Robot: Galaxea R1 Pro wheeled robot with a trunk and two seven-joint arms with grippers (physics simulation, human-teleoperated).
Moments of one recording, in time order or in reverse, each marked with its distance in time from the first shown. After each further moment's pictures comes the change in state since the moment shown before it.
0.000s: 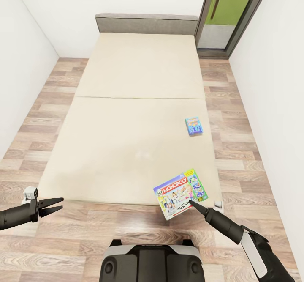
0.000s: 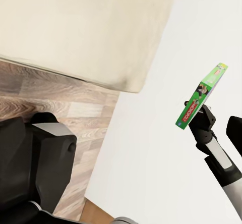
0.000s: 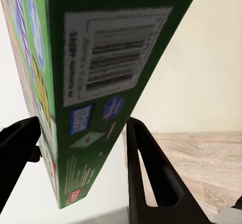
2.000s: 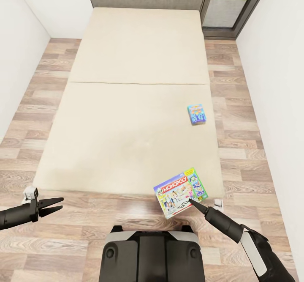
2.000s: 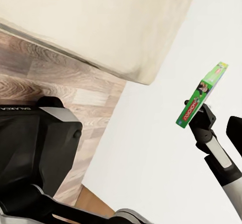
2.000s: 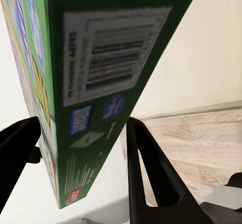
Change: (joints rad) left arm 0.000 0.000 0.000 -0.001 0.002 0.001 0.000; right arm -0.008 0.000 0.000 0.001 -0.002 0.002 -0.001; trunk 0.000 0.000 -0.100
